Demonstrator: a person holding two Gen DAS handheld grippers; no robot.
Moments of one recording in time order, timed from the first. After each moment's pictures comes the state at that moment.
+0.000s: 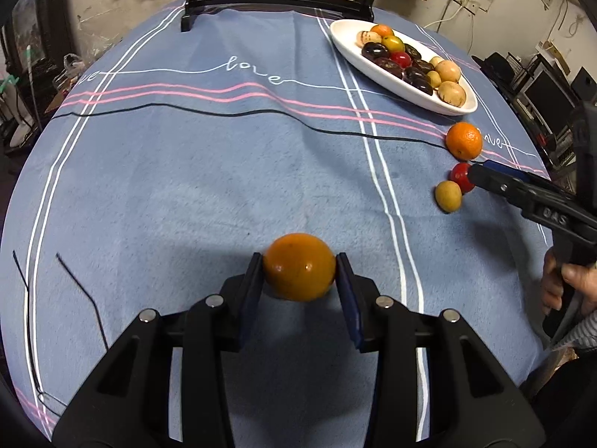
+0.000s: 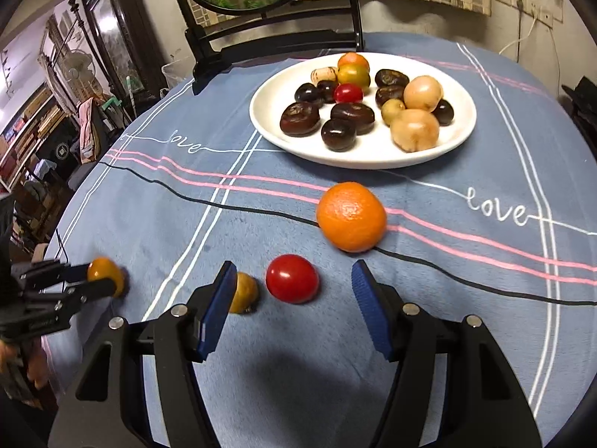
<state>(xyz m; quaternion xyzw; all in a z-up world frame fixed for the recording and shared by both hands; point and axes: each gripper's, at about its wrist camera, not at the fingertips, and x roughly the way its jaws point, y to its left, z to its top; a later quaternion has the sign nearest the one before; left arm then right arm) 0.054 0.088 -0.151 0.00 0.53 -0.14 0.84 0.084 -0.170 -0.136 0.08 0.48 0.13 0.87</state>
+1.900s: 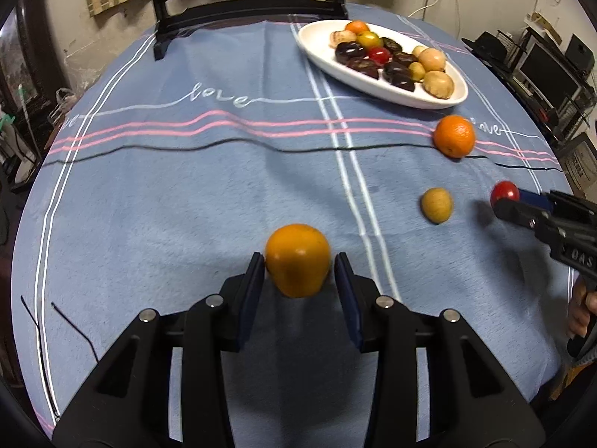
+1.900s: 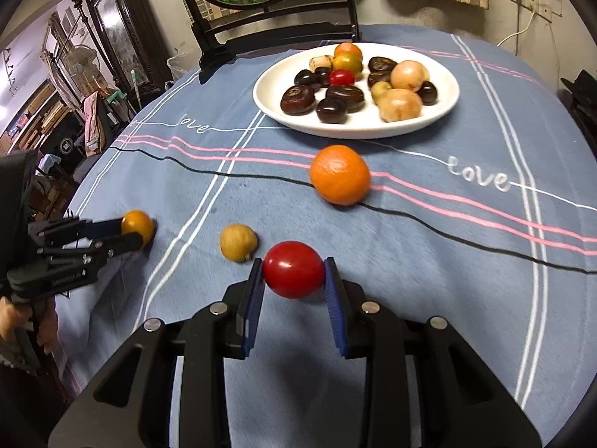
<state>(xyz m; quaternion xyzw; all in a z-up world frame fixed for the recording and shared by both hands) 0.068 0.046 -0.145 0.06 0.51 -0.15 0.84 0.040 -0.188 -0.127 0.07 0.48 0.14 0.86</state>
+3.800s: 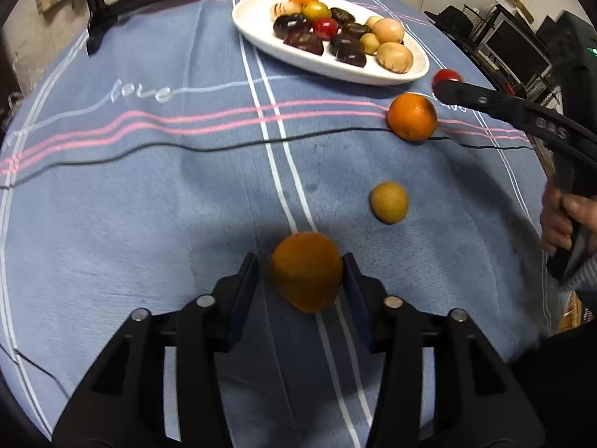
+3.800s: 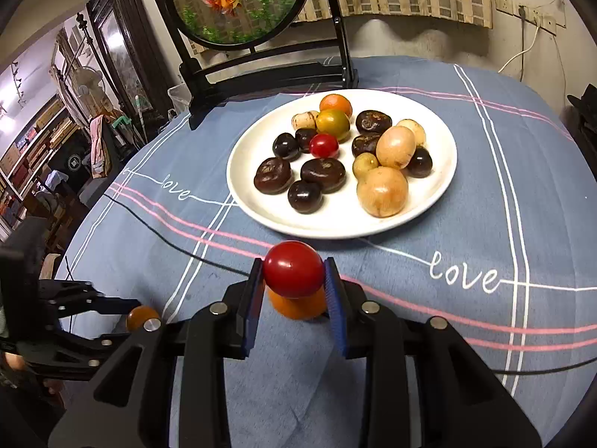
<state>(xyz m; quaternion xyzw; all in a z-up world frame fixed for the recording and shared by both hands) 0.091 0.013 -0.161 0.04 0.56 -0.24 0.79 0.107 -0.213 -0.108 0.08 0.44 0.15 0.88</state>
